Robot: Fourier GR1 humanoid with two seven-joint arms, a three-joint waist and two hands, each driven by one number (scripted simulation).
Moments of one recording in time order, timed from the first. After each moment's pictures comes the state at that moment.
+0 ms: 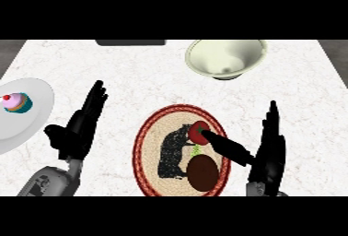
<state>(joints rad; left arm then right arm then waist) -0.19 0.38 -0.36 -1.51 0.31 0.38 0.00 -0.07 0.00 0.38 -1.83 0.69 -0.78 0.94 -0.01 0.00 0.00</state>
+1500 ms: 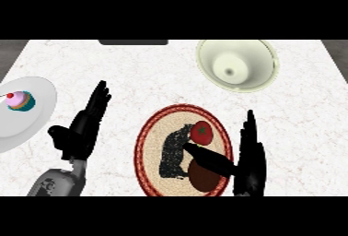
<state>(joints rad) -0.16 0.26 -0.25 -1.53 0.17 0.26 0.05 -0.05 0.00 0.51 -1.82 0.53 -0.83 0.95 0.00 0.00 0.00</state>
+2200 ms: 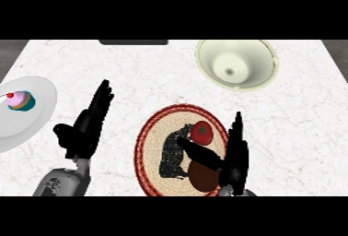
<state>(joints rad) -0.16 0.19 -0.20 -1.54 0.09 0.22 0.07 -0.11 0.00 0.54 -1.61 0.27 -1.00 0.71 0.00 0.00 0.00</state>
